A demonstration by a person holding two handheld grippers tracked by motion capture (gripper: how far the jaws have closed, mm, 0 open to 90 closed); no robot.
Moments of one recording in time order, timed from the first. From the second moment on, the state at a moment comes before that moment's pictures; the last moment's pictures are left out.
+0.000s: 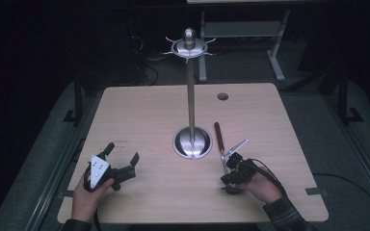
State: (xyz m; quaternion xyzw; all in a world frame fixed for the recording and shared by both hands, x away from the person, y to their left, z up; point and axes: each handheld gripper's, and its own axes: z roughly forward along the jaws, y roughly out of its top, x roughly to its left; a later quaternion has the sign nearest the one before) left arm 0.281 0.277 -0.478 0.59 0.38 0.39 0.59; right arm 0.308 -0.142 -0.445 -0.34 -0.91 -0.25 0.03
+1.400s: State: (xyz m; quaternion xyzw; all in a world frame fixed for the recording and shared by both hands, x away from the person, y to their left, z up) left arm 0.282 0.277 -0.478 0.60 0.38 0.39 0.59; right arm 0.327 -0.188 -0.443 -0.41 -0.89 -0.19 0.02
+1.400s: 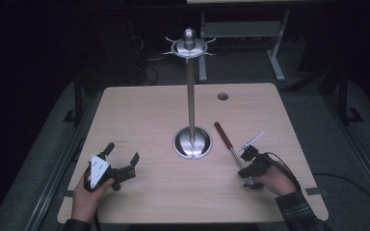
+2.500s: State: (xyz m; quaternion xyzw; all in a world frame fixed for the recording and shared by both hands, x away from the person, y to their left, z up) left arm 0.282 0.277 -0.478 0.60 0.38 0.39 0.59; right arm 0.349 -0.228 -0.420 -0.45 -0.86 -0.24 -0.02
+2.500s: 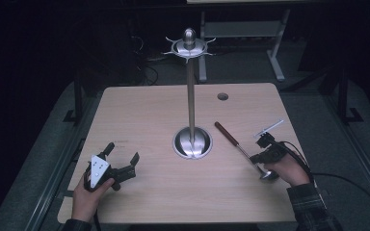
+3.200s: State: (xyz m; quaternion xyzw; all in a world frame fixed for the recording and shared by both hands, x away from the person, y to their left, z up) left arm 0.282 0.277 -0.478 0.60 0.38 0.39 0.59; right arm 0.394 -0.206 -0.399 -0.43 -0.87 -0.25 -0.02
